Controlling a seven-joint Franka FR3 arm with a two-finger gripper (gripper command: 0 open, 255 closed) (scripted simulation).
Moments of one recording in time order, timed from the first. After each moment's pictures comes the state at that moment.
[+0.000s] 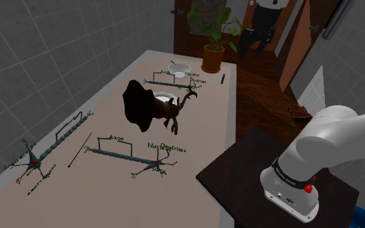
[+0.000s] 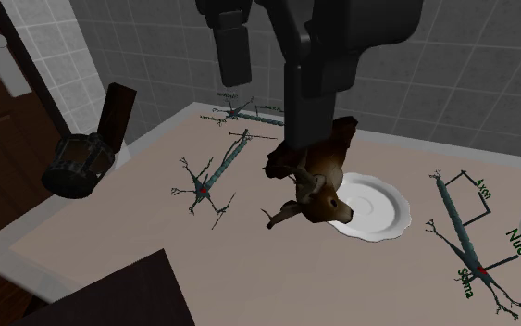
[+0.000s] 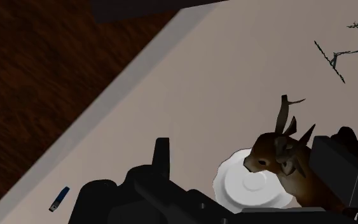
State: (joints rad) arm -0.01 -0.76 -0.06 -2.34 -0.06 1.65 0.10
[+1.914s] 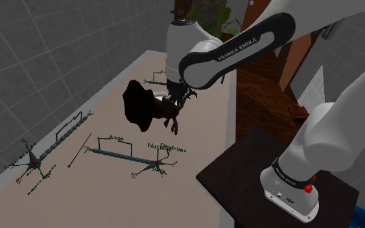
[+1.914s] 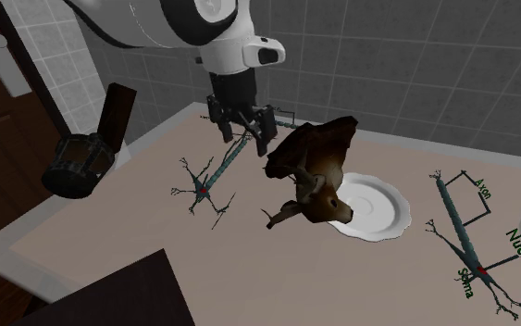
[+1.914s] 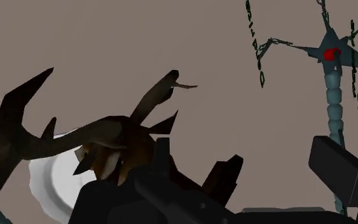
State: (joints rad) arm 0.22 -0.12 0.24 -2.36 -0.05 2.33 0.19
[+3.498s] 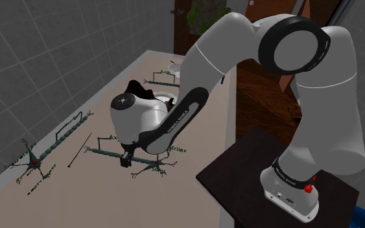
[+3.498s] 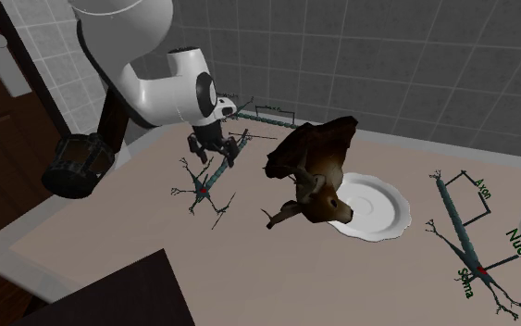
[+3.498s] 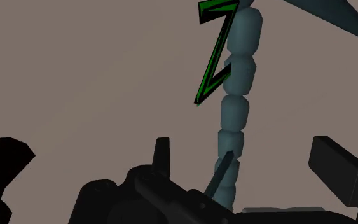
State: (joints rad) arm 0.48 0.58 0.27 -1.95 -0.44 2.56 0.41
